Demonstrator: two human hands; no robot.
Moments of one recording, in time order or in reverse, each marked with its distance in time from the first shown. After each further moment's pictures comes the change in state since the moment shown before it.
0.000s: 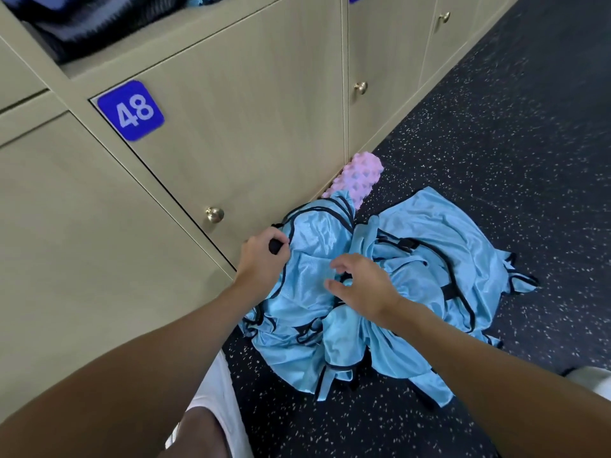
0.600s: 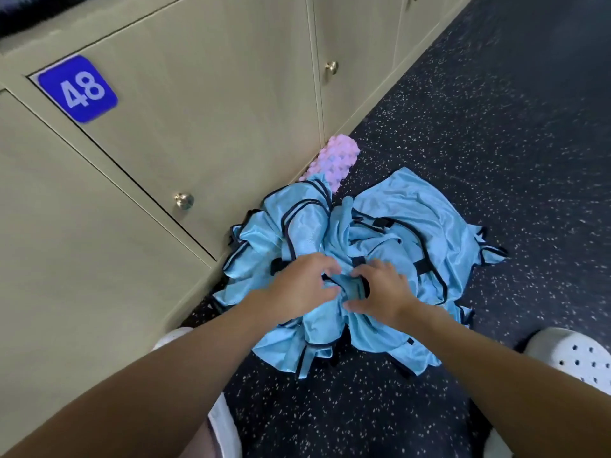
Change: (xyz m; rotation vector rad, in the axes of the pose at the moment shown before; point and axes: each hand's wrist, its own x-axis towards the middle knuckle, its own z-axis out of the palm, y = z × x) left_hand -0.051 0.026 0.065 0.313 -0.603 0.283; right_hand -0.041 0.062 -0.010 -0.290 -0.077 0.176
